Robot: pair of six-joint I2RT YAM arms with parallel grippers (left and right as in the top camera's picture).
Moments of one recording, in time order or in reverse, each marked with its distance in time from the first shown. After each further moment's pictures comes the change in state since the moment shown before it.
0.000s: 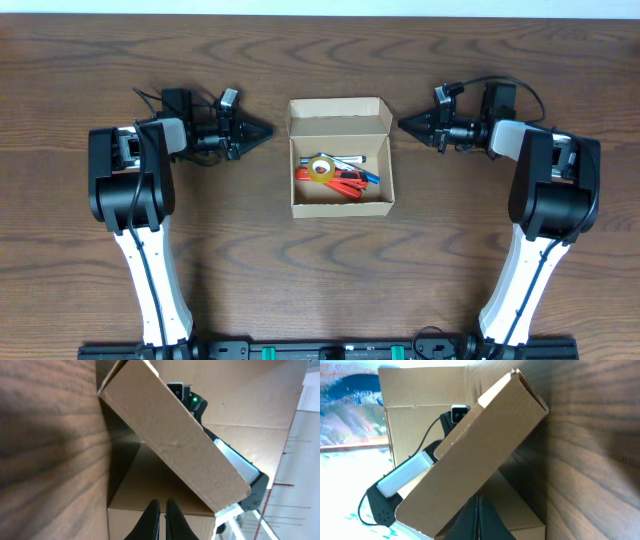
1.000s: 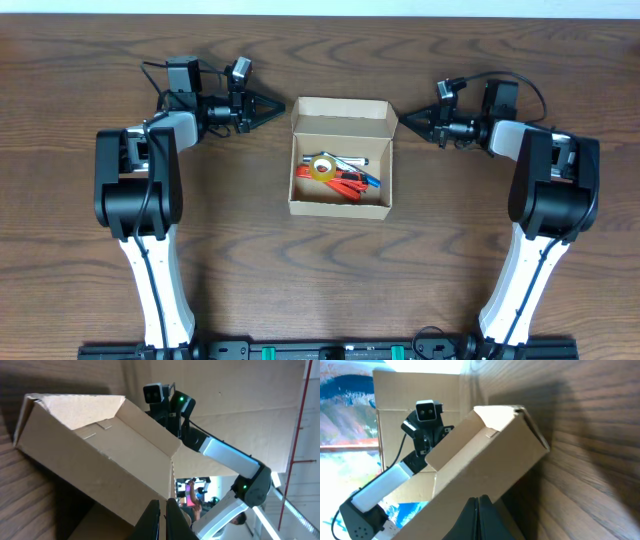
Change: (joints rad) left arm -0.064 -0.081 0.000 0.465 -0.012 -0.396; right arm -0.001 0.014 0.000 0.095 0.044 0.040
